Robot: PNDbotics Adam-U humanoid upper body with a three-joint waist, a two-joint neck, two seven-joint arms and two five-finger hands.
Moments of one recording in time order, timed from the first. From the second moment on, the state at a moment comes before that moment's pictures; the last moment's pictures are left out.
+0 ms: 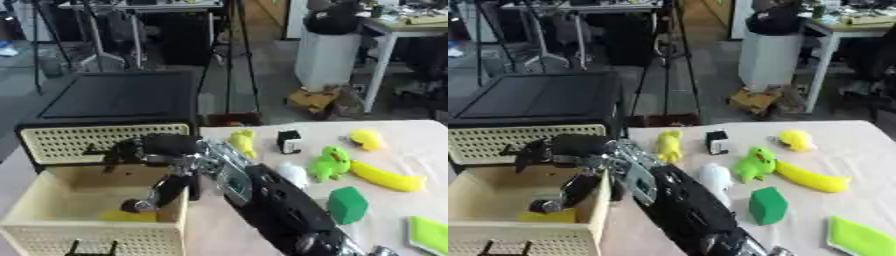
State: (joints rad) left arm -0.42 0.35 0.02 -1.94 -0.49 0.08 -0.17; right arm -0.87 -0.18 0.35 -1.17 0.71 -0.52 0.37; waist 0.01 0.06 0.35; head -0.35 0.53
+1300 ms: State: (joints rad) left arm -0.31 0.46 0.01 -1.96 -0.49 0.04 -0.23; right arm -0.38 -0.59 0.06 -1.78 0.26 -0.21 -0.04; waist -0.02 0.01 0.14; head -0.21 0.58
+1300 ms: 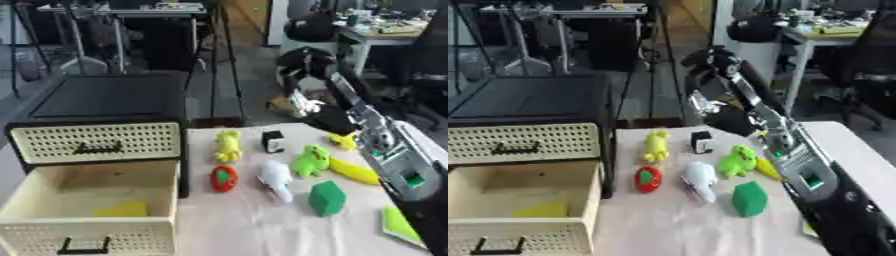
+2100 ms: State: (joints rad) left arm -0.16 0.74 -0.21 -1.90 -0.08 0.02 -0.72; right arm -0.24 -0.60 -0.08 -1.73 0.27 -0.16 -0.19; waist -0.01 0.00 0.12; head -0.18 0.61
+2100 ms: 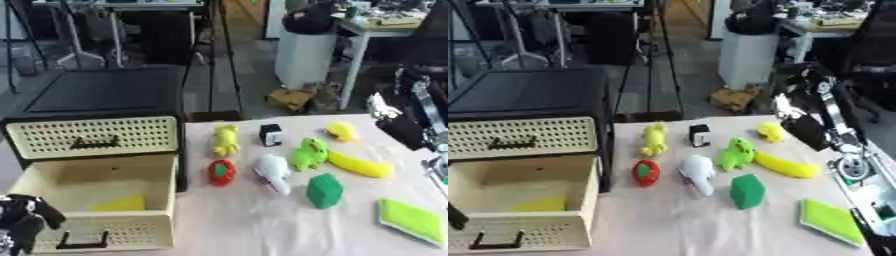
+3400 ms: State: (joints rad) left arm -0.21 0.59 -0.38 -1.73 -0.53 0.18 -0.75; right arm -0.25 -0.59 -0.08 -1.71 0.26 -0.17 -0.19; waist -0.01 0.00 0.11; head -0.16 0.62
